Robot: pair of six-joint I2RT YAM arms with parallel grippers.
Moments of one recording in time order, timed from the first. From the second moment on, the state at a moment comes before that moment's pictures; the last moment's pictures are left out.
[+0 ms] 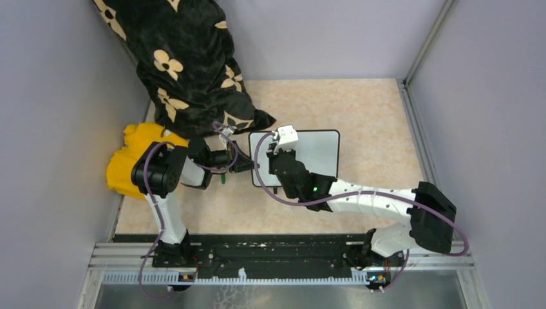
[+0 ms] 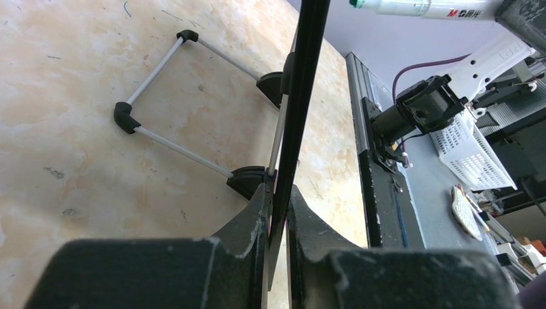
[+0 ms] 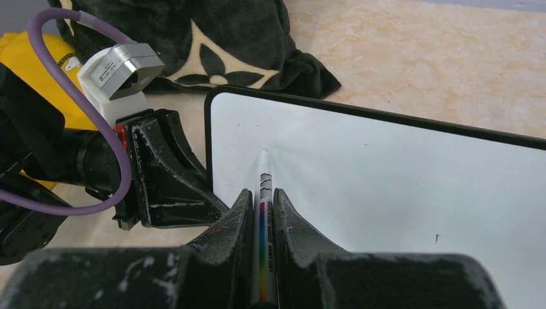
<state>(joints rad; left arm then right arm) -0.23 1.95 0.58 1.39 1.20 -0.69 1.15 1.35 0.90 0.19 0.78 0.30</state>
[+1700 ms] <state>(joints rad) -0.23 1.95 0.58 1.39 1.20 -0.66 1.14 1.41 0.90 0.20 0.80 0.36</state>
